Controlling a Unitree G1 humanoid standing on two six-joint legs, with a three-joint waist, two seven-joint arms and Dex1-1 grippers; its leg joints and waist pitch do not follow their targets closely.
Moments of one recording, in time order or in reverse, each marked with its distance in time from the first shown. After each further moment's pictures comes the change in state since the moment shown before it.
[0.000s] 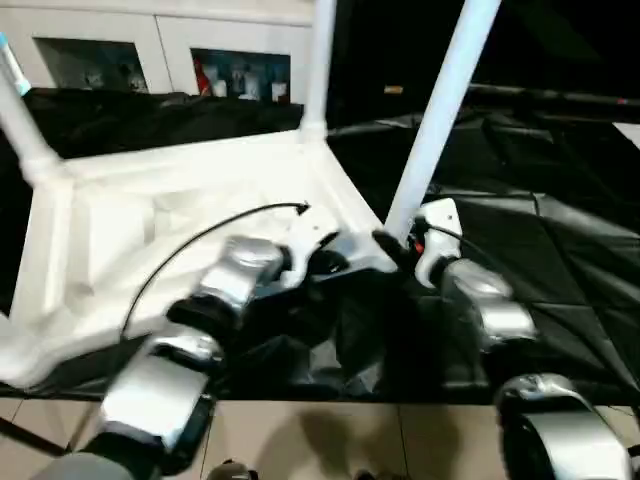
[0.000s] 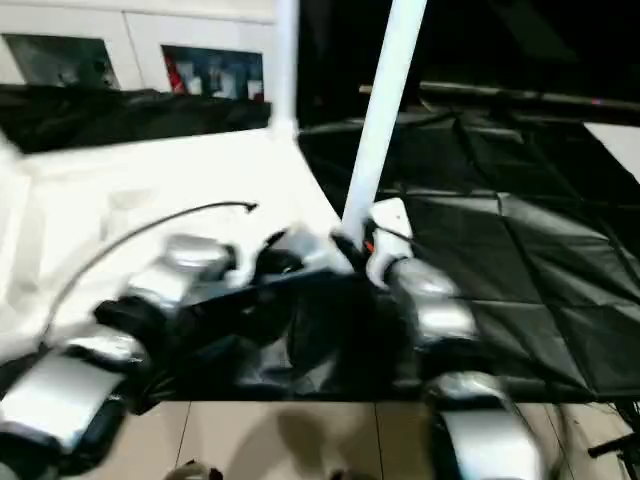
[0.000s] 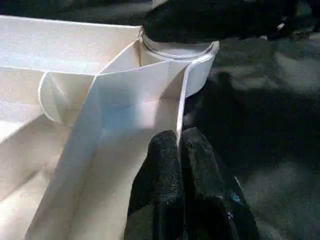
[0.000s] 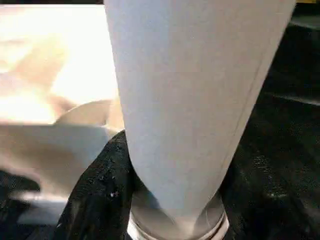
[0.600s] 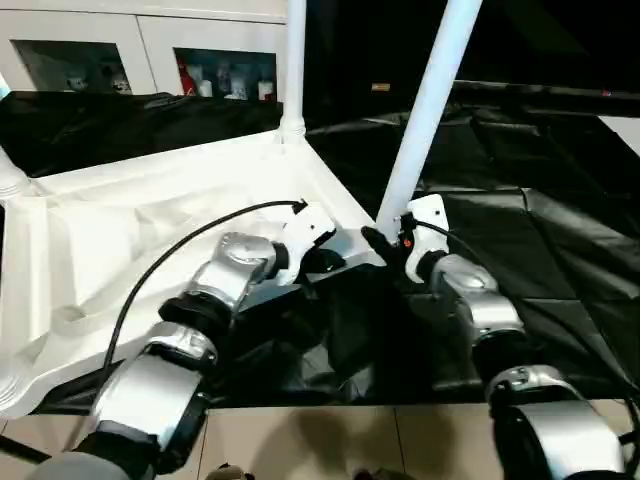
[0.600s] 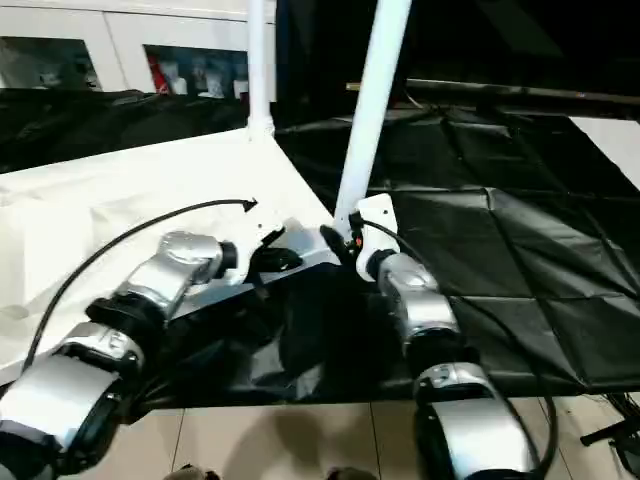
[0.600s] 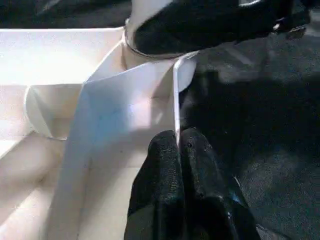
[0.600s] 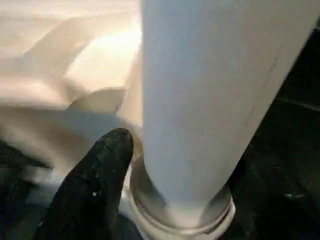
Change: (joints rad) left arm 0.014 0.090 -0.016 -0.040 0.002 -0.022 -0.181; right arm -0.009 -0.070 0.075 -0.012 -0.028 -0.023 0.257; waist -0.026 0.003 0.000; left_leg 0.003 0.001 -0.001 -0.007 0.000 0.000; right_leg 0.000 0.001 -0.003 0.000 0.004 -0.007
